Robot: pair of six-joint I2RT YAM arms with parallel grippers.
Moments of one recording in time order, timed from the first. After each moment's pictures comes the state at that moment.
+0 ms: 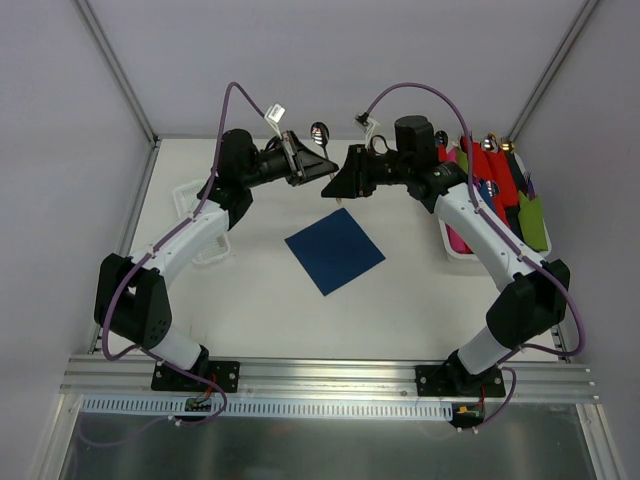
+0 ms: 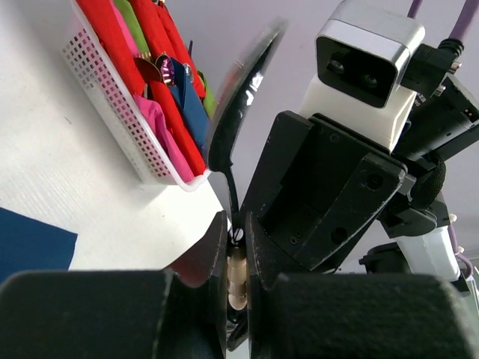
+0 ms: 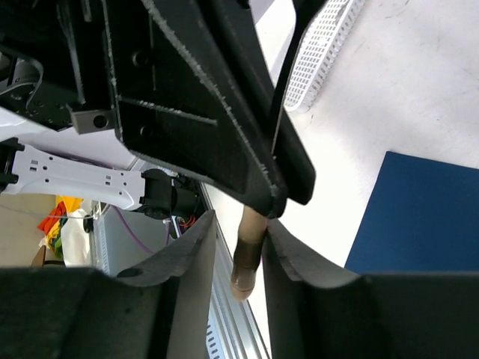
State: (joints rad) left arm -0.42 1.54 1.23 0.31 0.71 -1.07; right arm 0.49 1.59 1.53 -0.38 -0.83 0.42
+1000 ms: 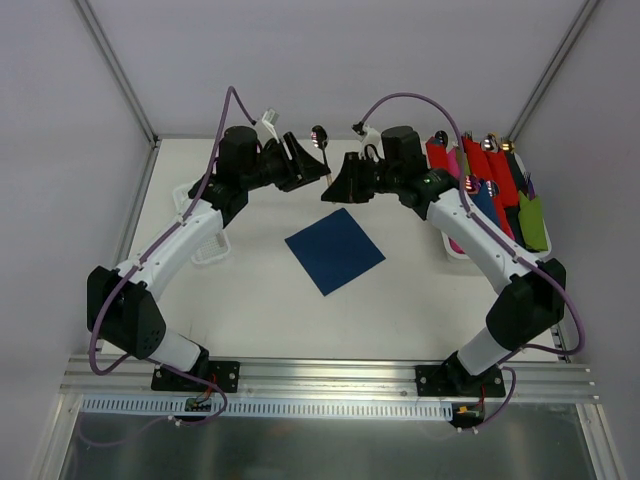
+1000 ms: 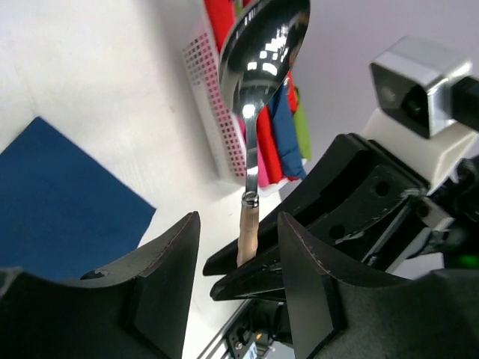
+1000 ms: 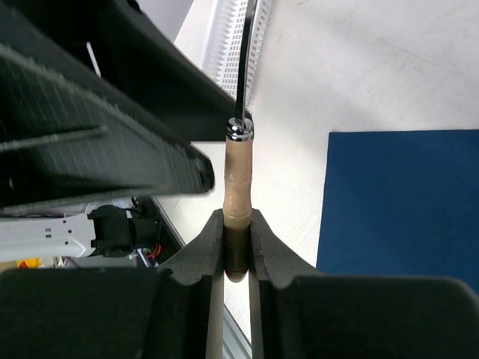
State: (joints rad) left arm -0.44 1.48 1.31 -0.09 0.46 -0.89; right arm 0.55 1.59 1.49 -0.42 -0.56 0.46
